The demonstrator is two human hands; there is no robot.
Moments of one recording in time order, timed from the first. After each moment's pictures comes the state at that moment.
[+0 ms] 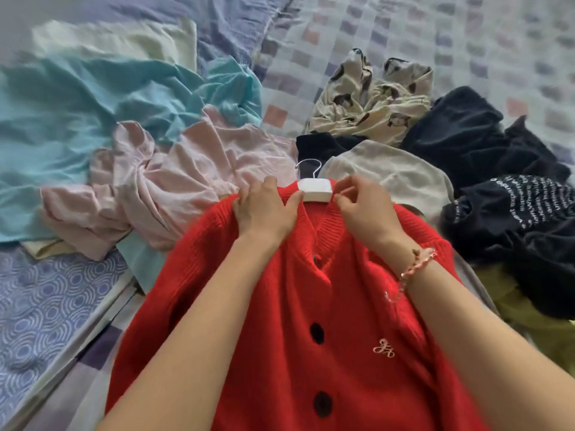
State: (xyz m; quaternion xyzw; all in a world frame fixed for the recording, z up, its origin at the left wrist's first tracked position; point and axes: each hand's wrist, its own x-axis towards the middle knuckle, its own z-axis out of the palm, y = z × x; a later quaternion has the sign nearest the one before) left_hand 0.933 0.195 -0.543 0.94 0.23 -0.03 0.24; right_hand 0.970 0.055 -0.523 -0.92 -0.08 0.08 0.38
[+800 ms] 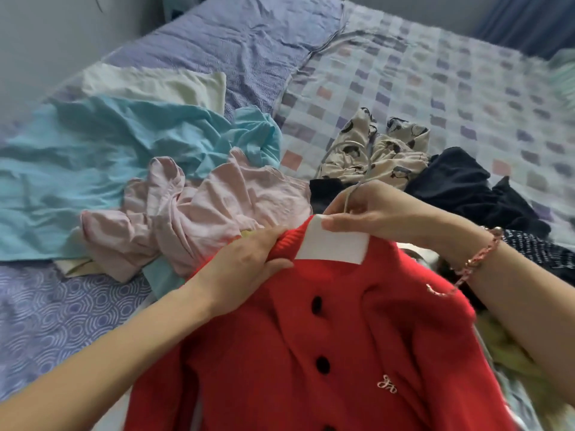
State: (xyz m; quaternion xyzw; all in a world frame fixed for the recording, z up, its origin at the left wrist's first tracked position) left_hand 0.864 0.265 -0.502 0.94 -0.14 0.07 0.29; right_hand 0.980 0.079 -0.405 -0.85 -0.30 0.28 0.32
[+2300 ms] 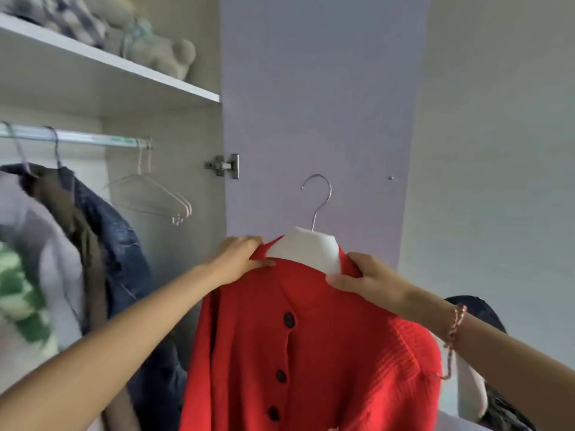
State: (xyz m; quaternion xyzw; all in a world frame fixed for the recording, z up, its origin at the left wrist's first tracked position) left_hand 0.022 0.235 0.044 0.66 0.71 0.21 -0.14; right_hand 0.287 0.278 0.055 -0.30 -0.87 0.29 0.27
